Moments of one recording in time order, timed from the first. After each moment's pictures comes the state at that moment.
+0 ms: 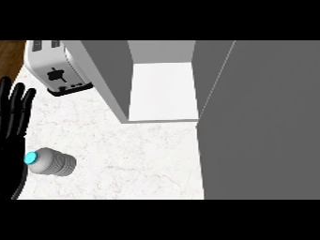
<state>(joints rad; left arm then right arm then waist) 0.02 0.07 0.02 -2.10 0.01 -0.02 -0.01 0.01 -0.12 -0.04 -2.10 0.02 0.02 -0.04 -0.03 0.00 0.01</state>
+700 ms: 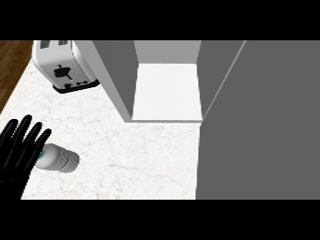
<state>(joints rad) 0.28 0.10 0.05 -2.14 0.41 -0.18 0.19 0.23 -0.05 0.06 -2.19 -0.26 0.12 0.12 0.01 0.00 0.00</state>
